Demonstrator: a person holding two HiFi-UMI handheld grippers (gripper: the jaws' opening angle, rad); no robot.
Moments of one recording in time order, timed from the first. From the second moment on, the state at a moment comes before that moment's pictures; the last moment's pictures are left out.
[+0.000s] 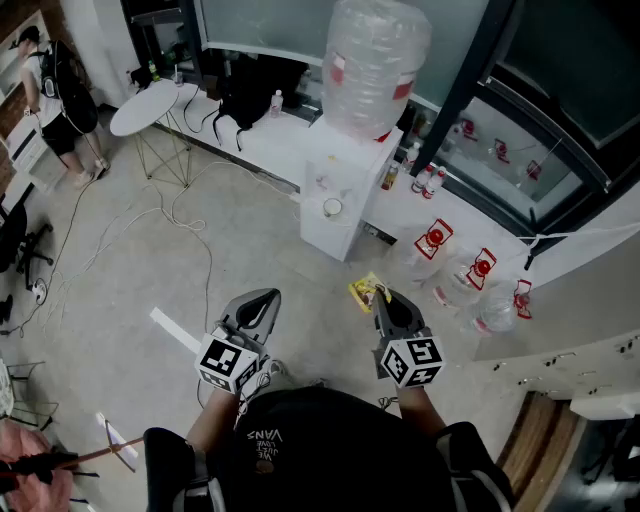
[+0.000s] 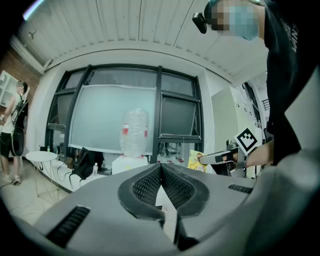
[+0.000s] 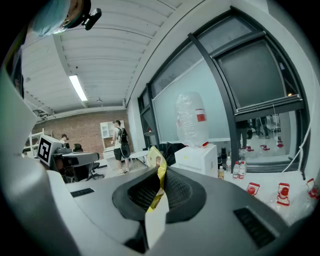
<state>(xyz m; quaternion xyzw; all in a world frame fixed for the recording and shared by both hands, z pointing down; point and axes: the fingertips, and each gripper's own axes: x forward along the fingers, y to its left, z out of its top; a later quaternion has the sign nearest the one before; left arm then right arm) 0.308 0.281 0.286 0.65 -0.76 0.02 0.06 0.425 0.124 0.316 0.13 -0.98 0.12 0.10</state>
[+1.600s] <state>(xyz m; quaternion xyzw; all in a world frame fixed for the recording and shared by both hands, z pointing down) 0.066 0.175 0.341 0.77 -0.63 0.03 0.11 0.212 0.057 0.352 0.29 -0.94 0.16 0.10</state>
